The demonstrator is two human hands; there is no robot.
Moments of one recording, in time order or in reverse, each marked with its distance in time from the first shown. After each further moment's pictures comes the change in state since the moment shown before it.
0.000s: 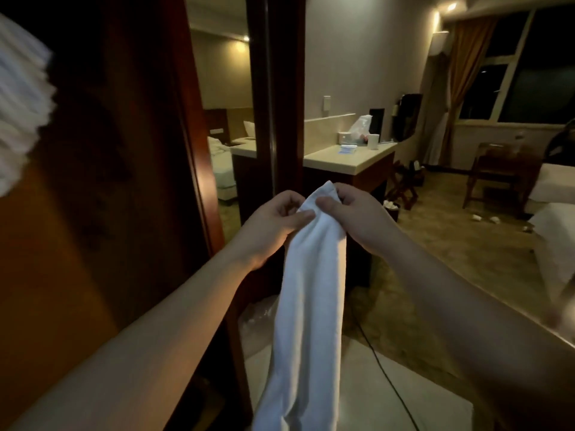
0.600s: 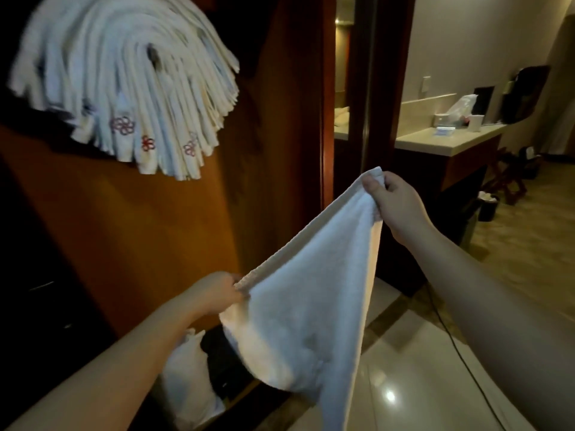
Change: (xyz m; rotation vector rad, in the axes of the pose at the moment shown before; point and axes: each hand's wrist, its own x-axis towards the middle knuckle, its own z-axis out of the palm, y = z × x) left_hand -0.378 -0.014 -0.172 1.099 0.089 -0.746; right_hand -0.118 -0.124 0.146 0.135 0.143 0.026
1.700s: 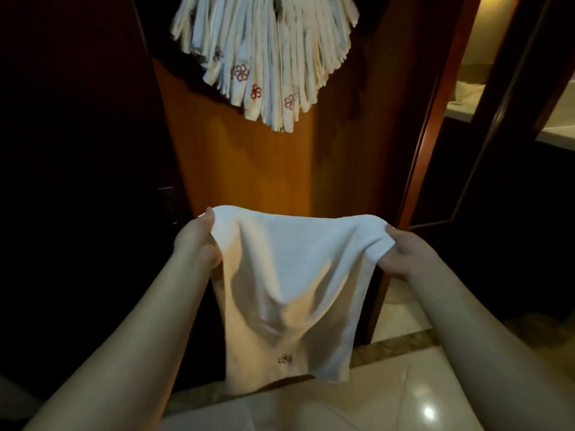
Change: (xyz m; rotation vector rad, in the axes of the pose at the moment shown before) left_hand -0.130 -0.012 -0.011 -1.939 0.878 -0.636; right_hand -0.073 0.027 0.075 0.893 -0.371 1.099
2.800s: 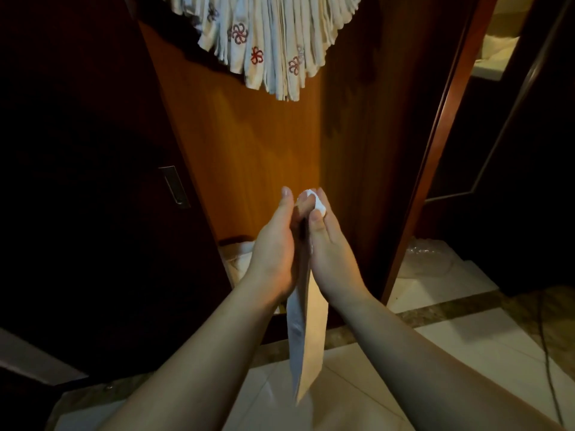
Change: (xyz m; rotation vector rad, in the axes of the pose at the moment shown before) left_hand -0.103 -0.078 0.029 0.358 -0.581 0.127; right_hand -0.056 0.120 0.055 -0.669 -0.445 -0.629
